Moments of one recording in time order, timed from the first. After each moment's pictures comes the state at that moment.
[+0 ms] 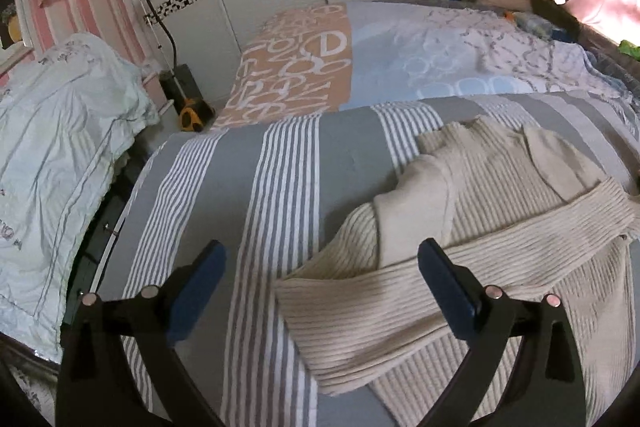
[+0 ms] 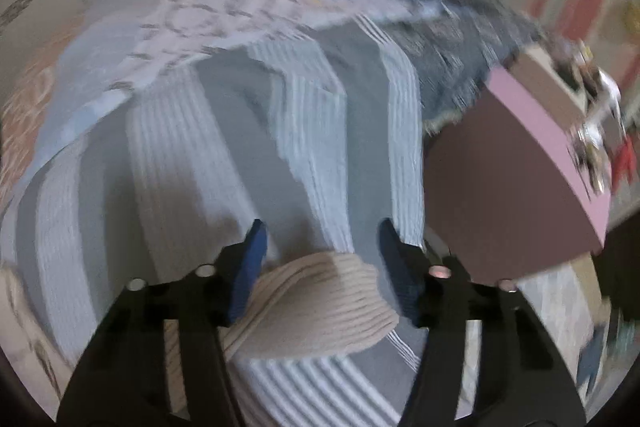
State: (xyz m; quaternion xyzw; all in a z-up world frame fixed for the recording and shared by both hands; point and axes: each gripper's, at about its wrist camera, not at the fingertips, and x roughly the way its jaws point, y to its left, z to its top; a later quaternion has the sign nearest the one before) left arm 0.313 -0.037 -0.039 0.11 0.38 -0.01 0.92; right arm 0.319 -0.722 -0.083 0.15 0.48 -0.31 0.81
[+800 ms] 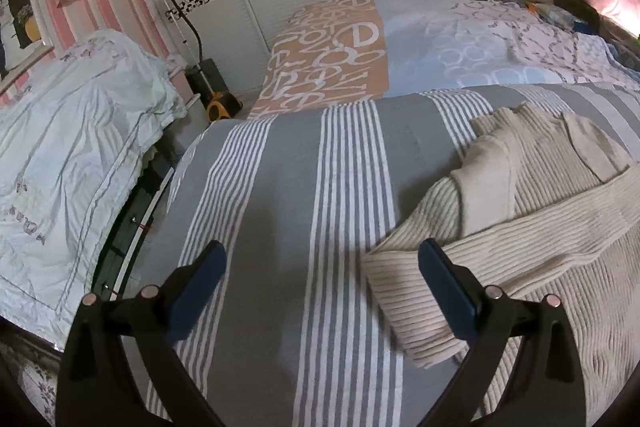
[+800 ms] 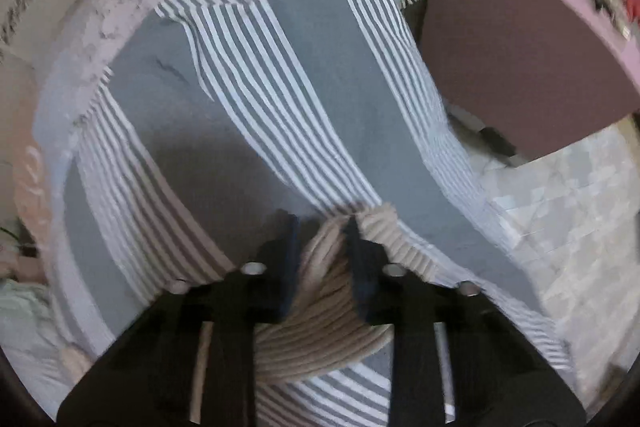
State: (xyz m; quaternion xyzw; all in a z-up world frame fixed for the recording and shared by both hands) left arm 0.303 0.014 -0.037 0.13 0.39 0.03 0.91; right arm 0.297 -0.766 -0.131 0.38 0.51 -0.30 0.71
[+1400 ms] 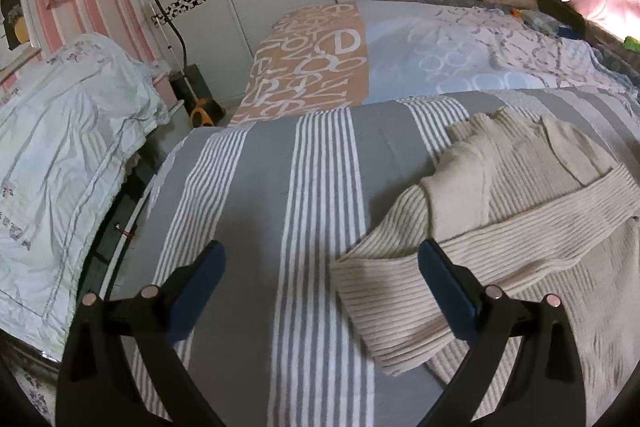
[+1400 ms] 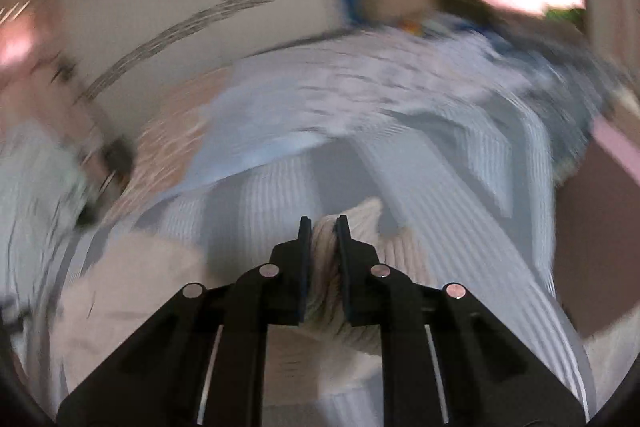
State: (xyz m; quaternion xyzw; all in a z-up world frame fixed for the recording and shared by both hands) left arm 0.301 -0.002 -0.038 0.12 0.38 0.00 0.92; right arm 0.262 -0.522 -0.018 0.13 0.30 -0.05 0.94
